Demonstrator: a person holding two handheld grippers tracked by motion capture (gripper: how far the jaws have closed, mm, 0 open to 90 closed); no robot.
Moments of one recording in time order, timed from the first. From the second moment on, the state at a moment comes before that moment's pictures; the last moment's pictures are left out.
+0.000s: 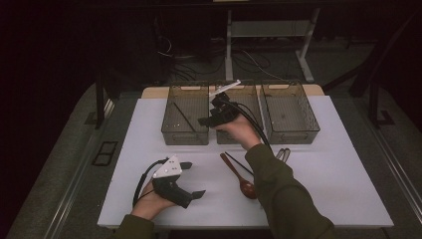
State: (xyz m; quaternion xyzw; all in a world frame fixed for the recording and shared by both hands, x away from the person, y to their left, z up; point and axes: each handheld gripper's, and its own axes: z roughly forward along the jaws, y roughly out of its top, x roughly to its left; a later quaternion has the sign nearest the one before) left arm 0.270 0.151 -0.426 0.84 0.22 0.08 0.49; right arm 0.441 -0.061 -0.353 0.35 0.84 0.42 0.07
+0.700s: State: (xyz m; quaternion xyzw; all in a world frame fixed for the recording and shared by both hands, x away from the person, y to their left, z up) left arm 0.270 0.151 -0.426 0.84 0.22 0.08 0.49; right arm 0.400 -0.122 -0.348 0.34 0.83 0.43 0.07
